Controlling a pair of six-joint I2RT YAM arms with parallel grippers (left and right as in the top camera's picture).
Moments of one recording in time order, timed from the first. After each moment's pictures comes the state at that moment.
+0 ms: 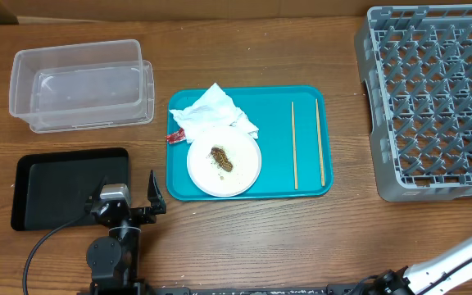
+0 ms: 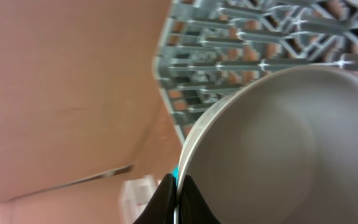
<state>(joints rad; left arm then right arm) 0.06 0.03 0.01 -0.08 0.01 -0.10 -0.95 2.37 2.46 -1.56 -1.14 -0.03</state>
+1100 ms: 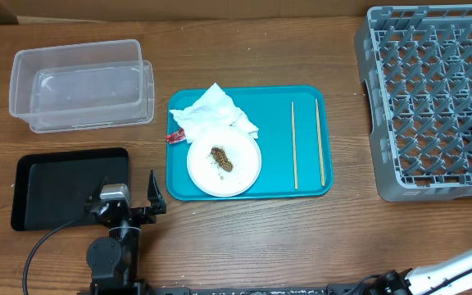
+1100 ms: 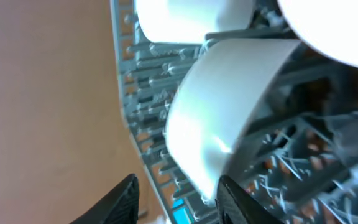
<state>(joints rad) 0.06 0.03 0.01 -0.08 0.01 -0.10 -1.06 2.27 2.04 -1.09 -1.03 0.29</state>
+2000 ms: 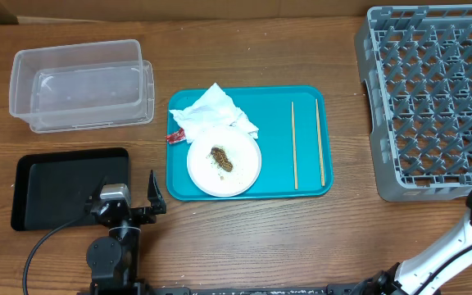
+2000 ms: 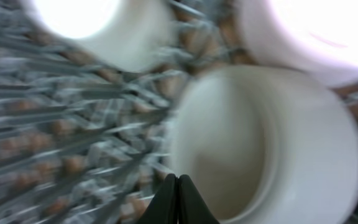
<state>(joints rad) 0.06 0.03 0.01 -0.08 0.01 -0.10 -0.67 2.16 2.01 -1.05 0.03 0.47</state>
